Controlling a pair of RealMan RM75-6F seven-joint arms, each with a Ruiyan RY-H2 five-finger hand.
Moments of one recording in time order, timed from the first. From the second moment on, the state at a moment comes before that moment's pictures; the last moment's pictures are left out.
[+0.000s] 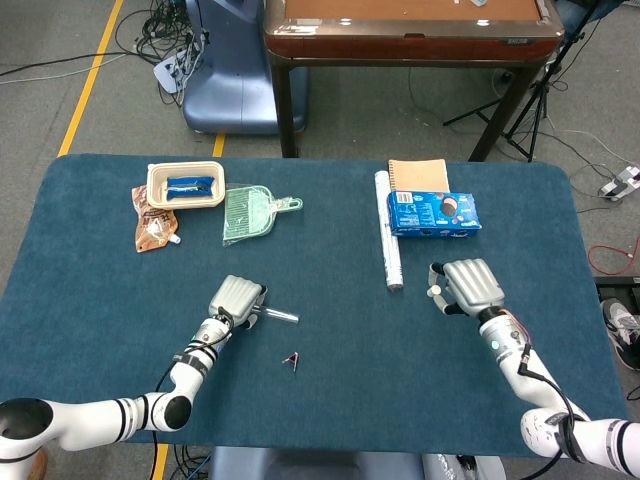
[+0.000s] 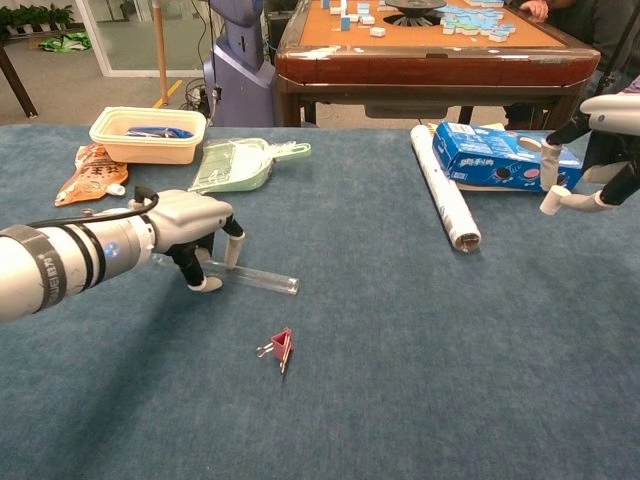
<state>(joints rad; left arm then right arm) -0.88 -1.72 -0.15 -1.33 0.79 0.89 0.70 0.65 -1.19 0.11 -1.75 -0.96 0.98 -0.35</state>
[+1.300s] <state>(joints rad) -0.77 -1.46 -0.29 -1.67 0.98 0.90 0.07 0.71 -1.18 0.29 -1.96 -1.19 1.01 -0.08</state>
